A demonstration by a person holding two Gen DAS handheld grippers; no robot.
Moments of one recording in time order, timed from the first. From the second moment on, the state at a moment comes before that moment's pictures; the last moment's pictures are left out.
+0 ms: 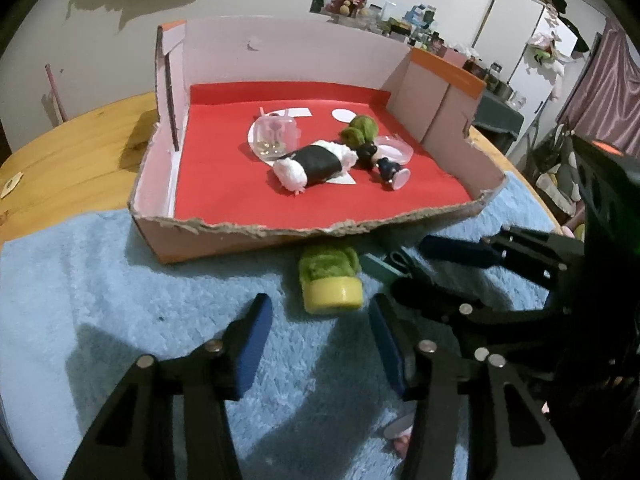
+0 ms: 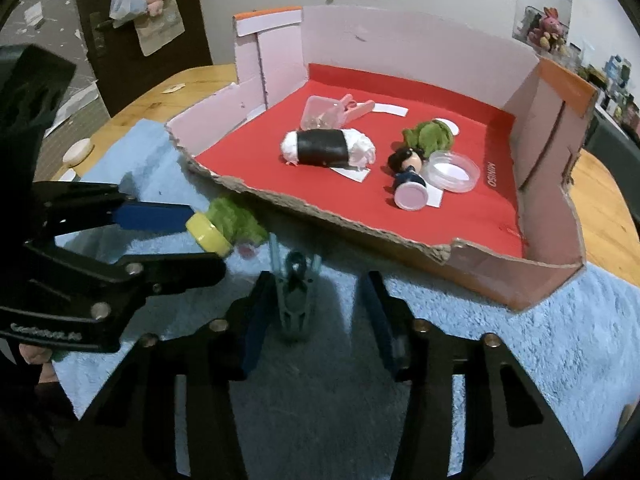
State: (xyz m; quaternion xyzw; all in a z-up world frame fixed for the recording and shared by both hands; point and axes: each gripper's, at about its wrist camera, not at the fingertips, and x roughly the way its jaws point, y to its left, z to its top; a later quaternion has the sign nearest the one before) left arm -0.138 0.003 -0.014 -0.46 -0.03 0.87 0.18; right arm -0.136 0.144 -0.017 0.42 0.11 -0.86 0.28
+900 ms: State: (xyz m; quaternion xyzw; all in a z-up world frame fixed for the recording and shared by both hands) left arm -0.129 0.010 -0.013 -0.47 -0.04 0.86 0.18; right arm -0.109 0.148 -0.008 0.42 0.06 -0.86 0.28
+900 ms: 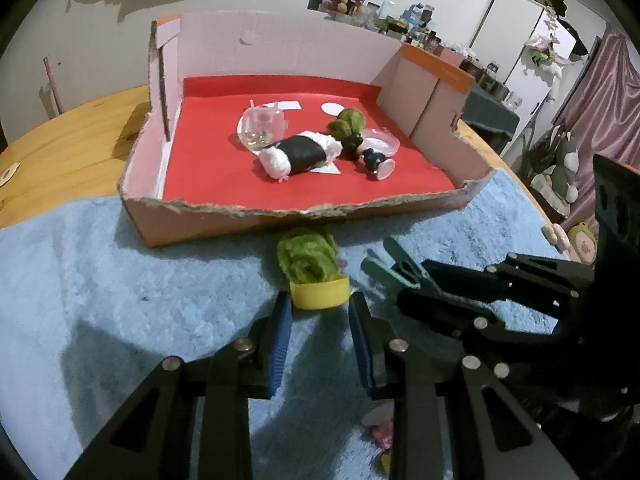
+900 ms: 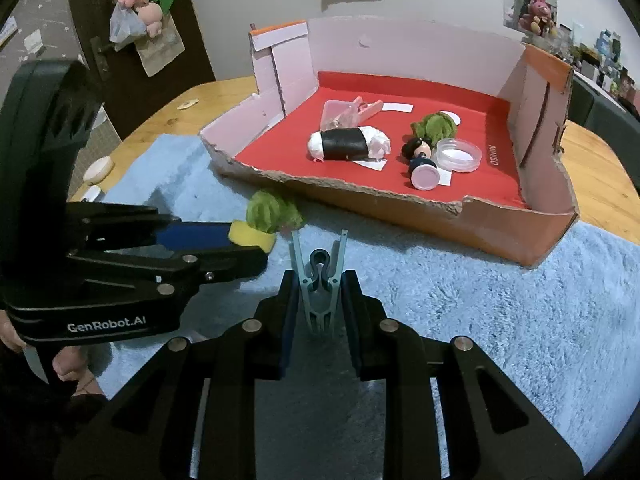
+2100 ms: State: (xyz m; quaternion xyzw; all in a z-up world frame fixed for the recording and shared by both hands) left arm -0.121 -0.007 -0.006 -0.46 -0.09 0.86 0.18; right arm -0.105 0.151 0.002 0.40 0.05 -0.87 0.27
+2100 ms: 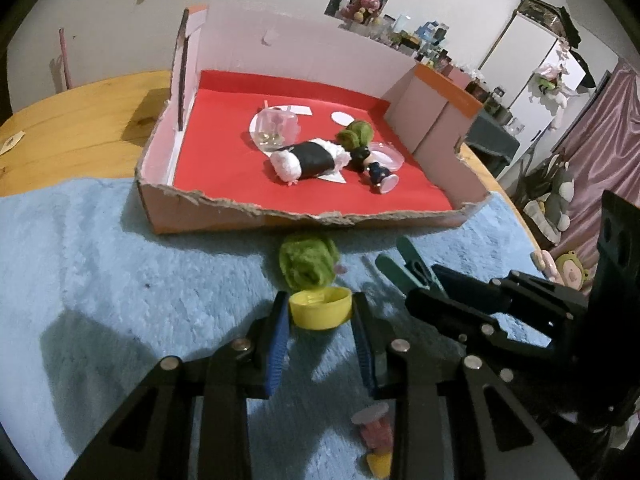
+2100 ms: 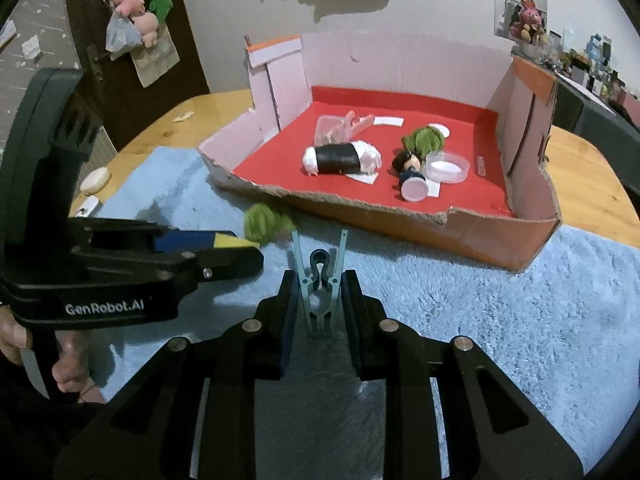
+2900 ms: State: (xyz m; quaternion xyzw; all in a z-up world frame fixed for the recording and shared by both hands) left arm -0.130 -0.013 0.033 -0.42 -0.08 0.89 0.18; right arm -0.100 0.144 0.032 0.37 0.05 -0.89 0.28
